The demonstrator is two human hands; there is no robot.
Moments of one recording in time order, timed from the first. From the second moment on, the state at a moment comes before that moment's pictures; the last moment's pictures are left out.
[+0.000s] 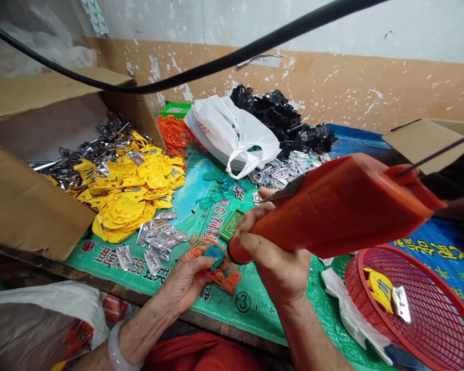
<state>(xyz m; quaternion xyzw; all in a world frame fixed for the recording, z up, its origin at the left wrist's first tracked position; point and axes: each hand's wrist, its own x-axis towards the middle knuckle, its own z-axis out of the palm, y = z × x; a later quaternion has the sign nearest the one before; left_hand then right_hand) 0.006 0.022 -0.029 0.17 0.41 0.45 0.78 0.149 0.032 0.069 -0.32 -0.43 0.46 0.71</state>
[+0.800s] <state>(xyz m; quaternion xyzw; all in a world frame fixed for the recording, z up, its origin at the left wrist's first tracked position) 0.008 0.021 -0.024 0.20 0.39 0.43 0.79 0.157 0.070 0.069 -0.36 -0.41 0.33 0.77</state>
